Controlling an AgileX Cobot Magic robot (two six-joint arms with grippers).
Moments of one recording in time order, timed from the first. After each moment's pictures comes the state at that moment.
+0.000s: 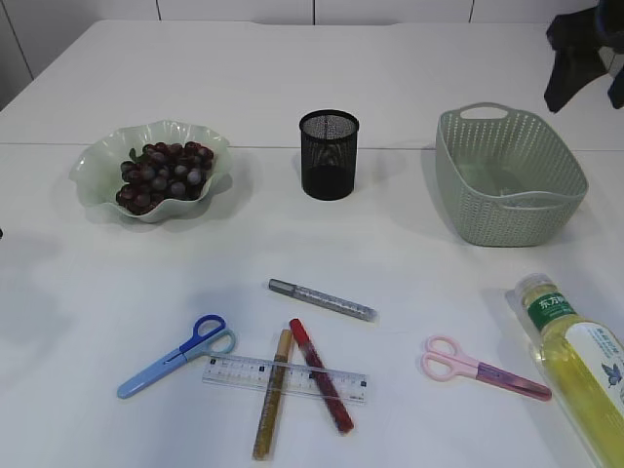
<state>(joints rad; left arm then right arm) -0.21 1.32 -1.10 -0.08 1.13 0.00 0.00 1.80 -1.76 0.08 1.23 -0.12</state>
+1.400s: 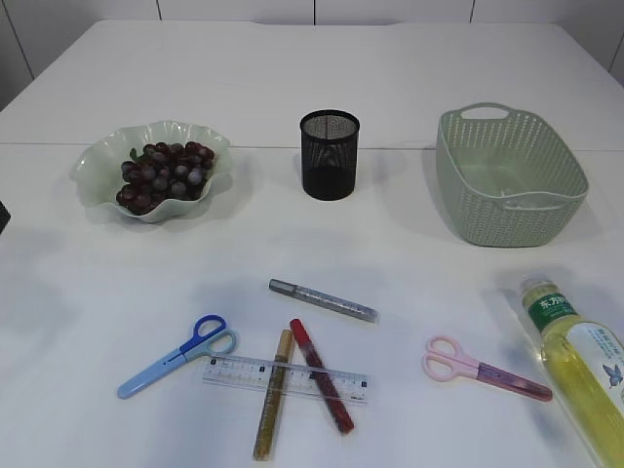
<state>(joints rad) -0.21 1.32 -1.10 -0.08 1.06 0.00 0.00 1.30 -0.93 0.08 1.15 -0.17</state>
